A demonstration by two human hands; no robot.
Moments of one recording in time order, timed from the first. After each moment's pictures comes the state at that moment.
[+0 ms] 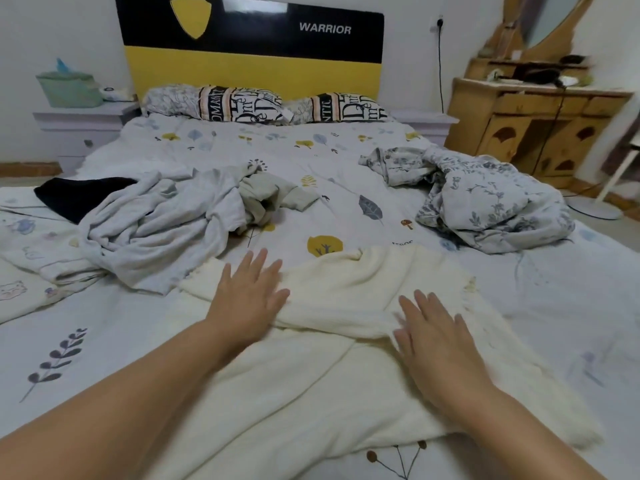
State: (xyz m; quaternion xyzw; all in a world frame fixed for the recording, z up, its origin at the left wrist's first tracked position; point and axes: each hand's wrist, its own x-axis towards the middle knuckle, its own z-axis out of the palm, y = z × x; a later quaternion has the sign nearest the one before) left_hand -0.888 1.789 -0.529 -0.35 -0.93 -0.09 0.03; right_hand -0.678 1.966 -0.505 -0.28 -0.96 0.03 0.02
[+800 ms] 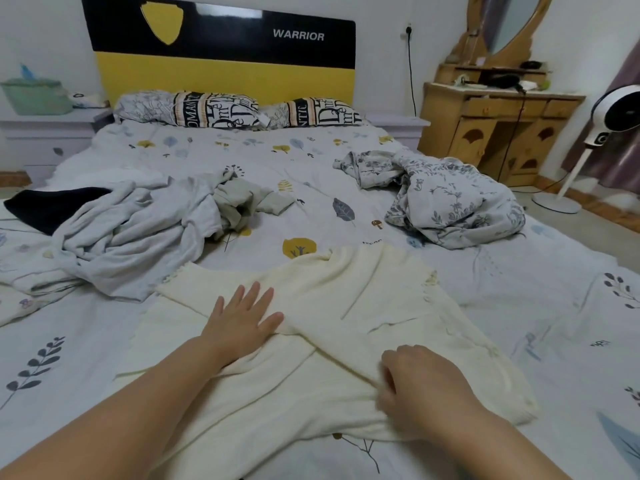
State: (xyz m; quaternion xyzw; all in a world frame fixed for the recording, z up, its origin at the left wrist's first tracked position) left_hand -0.854 1.798 -0.529 -0.34 -0.93 -0.03 -0.15; right_hand -0.630 1.940 -0.481 -0.21 -0.98 0.03 -0.01
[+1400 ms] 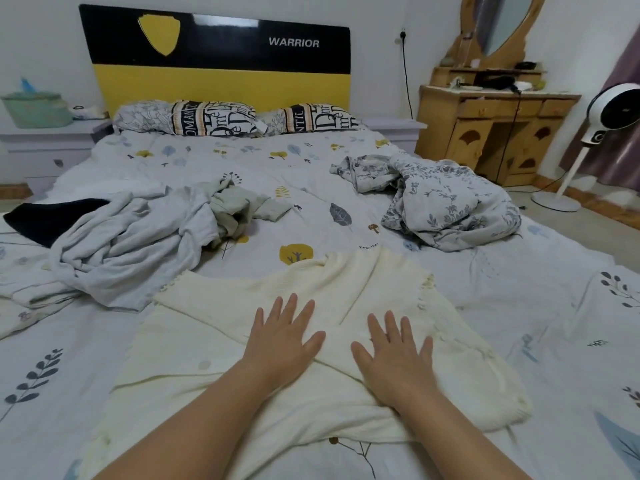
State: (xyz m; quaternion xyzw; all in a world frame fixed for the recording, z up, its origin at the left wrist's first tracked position) left_hand -0.806 1.840 -0.538 -0.40 -0.91 -0.05 -0.10; right_hand -0.672 1.966 -0.534 -0.36 -0.92 0.14 -0.08
